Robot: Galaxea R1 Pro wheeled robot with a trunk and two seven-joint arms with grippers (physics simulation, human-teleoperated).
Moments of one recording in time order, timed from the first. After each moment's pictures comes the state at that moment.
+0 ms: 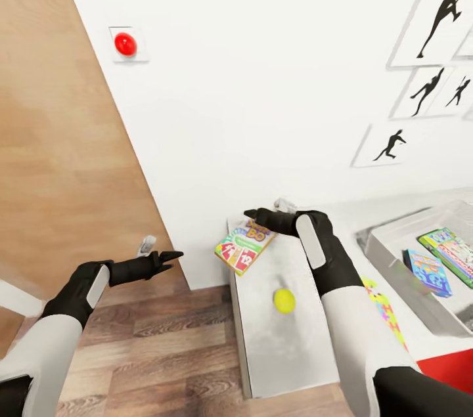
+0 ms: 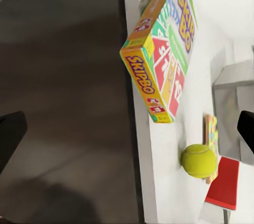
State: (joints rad) left arm -0.80 0.17 0.24 -0.64 0.19 0.82 -0.93; right arm -0.90 0.17 -0.02 -1.04 -0.47 0.86 0.01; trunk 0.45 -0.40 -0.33
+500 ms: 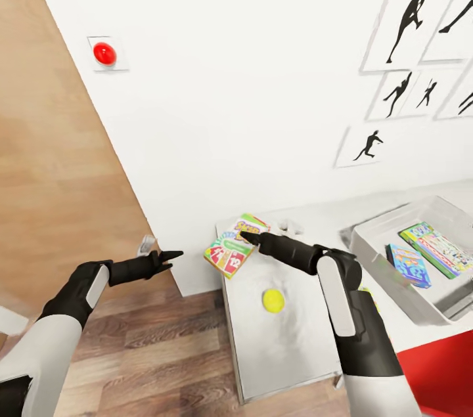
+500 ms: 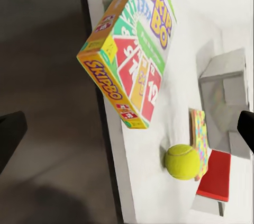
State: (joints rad) left arm -0.80 0.17 0.24 -0.64 0.19 0.82 -0.96; right arm -0.55 0.16 0.02 -1.55 -0.48 0.97 0.19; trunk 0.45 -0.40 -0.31
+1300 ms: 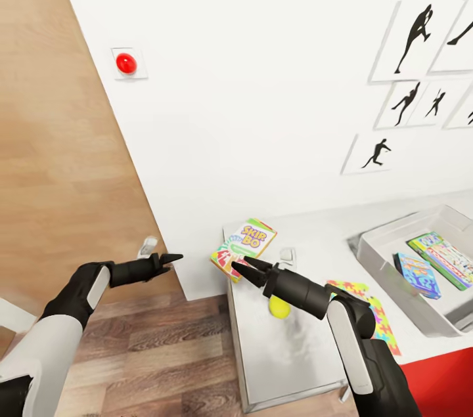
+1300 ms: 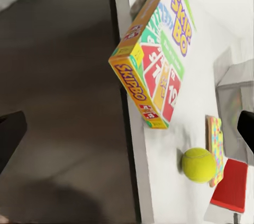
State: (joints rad) left arm -0.81 0.17 0.24 -0.63 0.18 0.83 -0.89; right arm -0.33 0.10 0.03 -1.59 -0.46 0.75 0.83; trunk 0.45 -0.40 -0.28
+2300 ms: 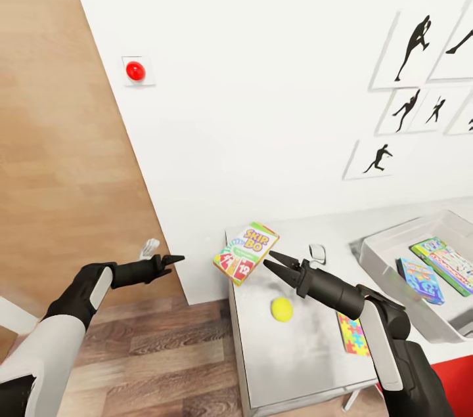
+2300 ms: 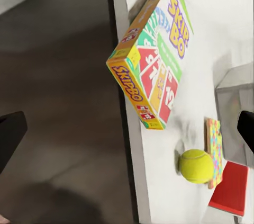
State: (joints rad) left arm -0.81 0.15 0.24 -0.62 0.19 0.83 -0.86; right arm -0.33 0.01 -0.10 -1.59 -0.47 0.72 1.04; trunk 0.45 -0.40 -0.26
